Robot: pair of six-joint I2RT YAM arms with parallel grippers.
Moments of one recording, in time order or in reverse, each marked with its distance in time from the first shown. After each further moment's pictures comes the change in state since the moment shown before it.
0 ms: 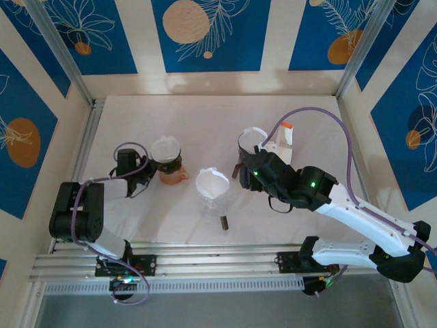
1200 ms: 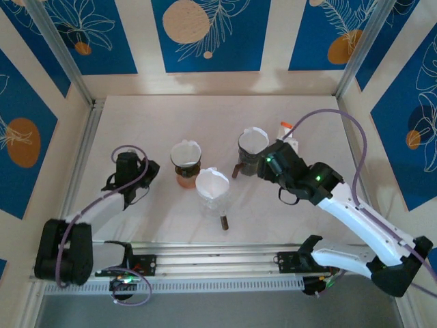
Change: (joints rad) left arm -0.079 -0.380 -0.058 -0.227 -0.132 0.034; right arm -0.309 -0.055 -0.125 0.040 -0.044 0.006
